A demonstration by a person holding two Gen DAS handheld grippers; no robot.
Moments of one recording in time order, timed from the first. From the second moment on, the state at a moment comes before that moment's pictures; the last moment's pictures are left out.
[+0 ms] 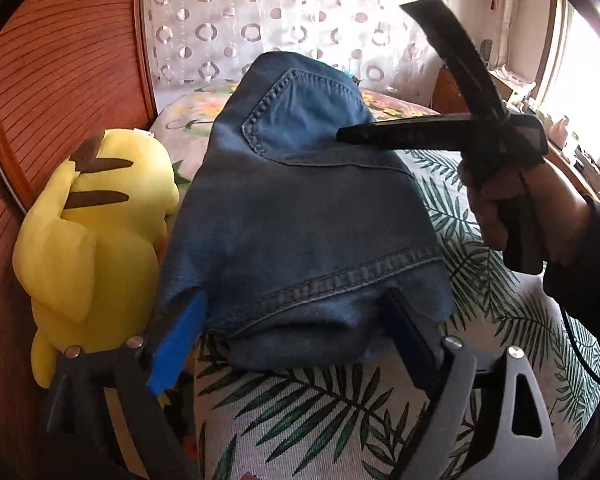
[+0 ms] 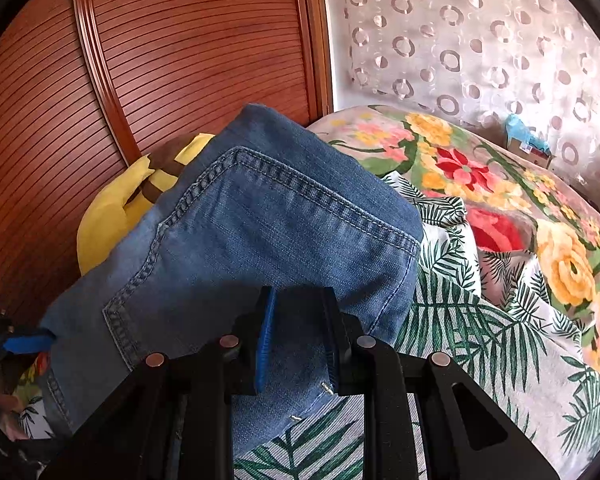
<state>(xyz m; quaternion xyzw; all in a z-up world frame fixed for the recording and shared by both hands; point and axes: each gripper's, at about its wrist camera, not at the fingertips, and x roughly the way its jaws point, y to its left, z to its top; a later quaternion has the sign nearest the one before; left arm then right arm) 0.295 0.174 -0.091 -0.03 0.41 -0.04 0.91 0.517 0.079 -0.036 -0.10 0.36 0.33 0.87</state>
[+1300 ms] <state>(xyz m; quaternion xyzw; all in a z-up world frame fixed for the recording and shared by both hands) 0.225 0.121 -0.034 0.00 0.36 -0.04 0.93 0.340 -0.031 0.021 -0.03 0.31 0.31 0.90</state>
